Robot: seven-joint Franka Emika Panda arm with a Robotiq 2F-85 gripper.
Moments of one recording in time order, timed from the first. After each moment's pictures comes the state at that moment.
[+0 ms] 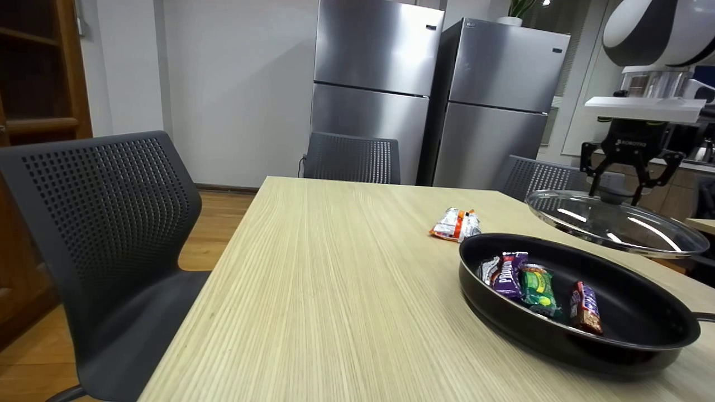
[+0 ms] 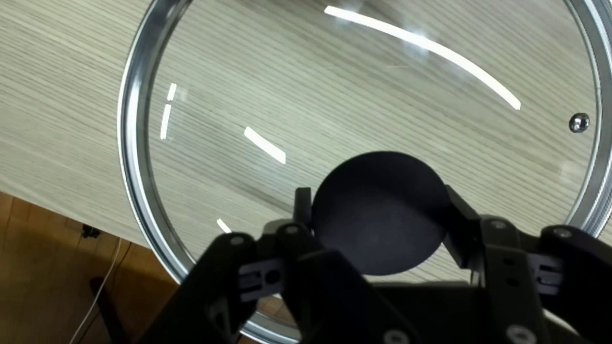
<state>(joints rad) -0.05 0.42 -0.29 -2.05 0.07 2.52 0.68</state>
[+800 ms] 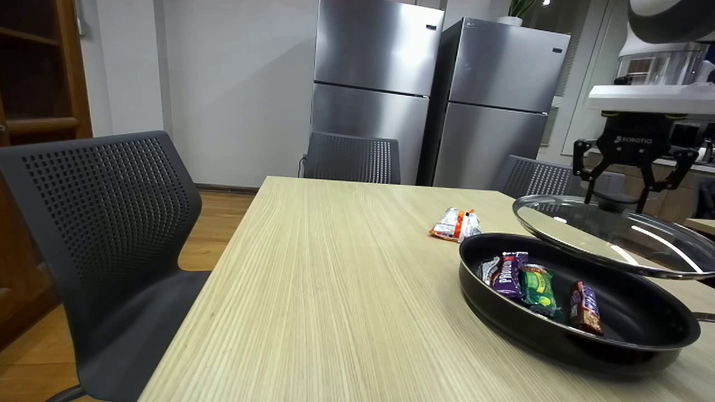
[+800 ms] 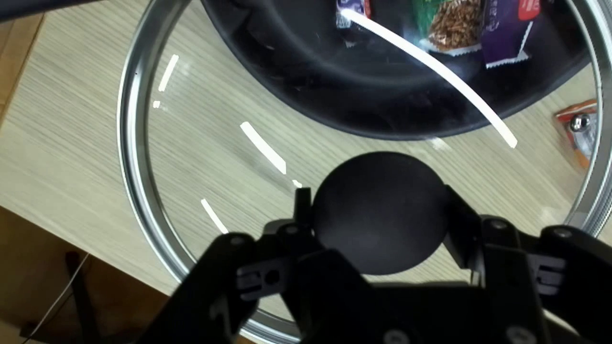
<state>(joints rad) 0.07 0.21 -0.27 -2.37 -0.12 2.63 0.77</state>
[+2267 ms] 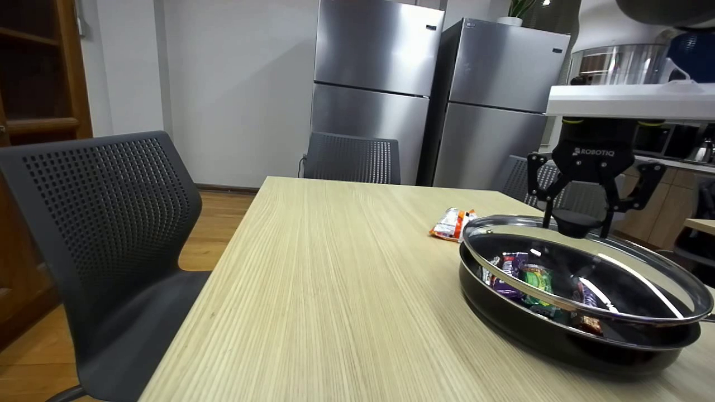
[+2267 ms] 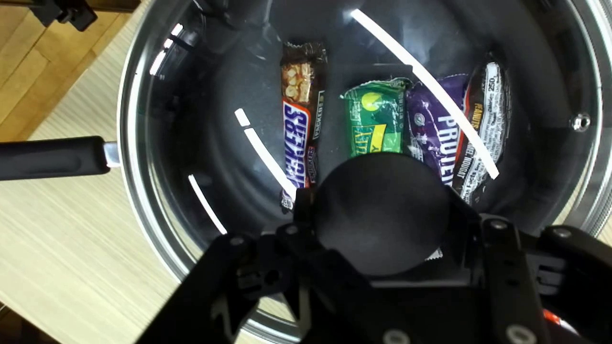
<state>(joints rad) 0.12 0.13 -0.08 -2.53 -0.21 2.65 0.90</state>
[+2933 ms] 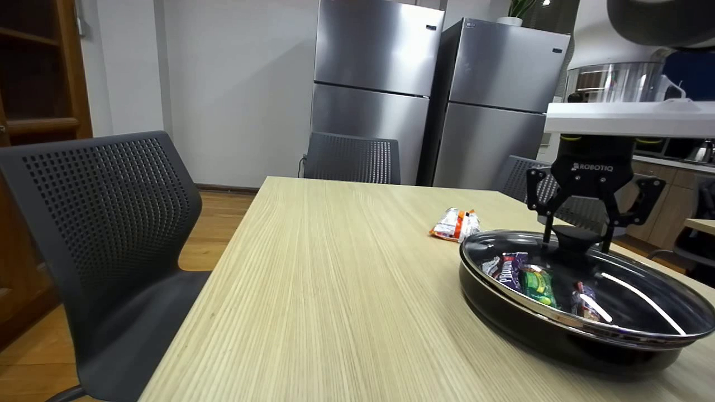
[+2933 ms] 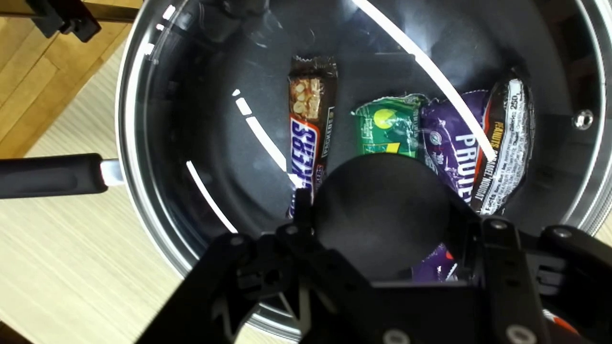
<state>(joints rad) 0.12 0.18 -0.07 -2.53 -0.20 2.66 0.90</state>
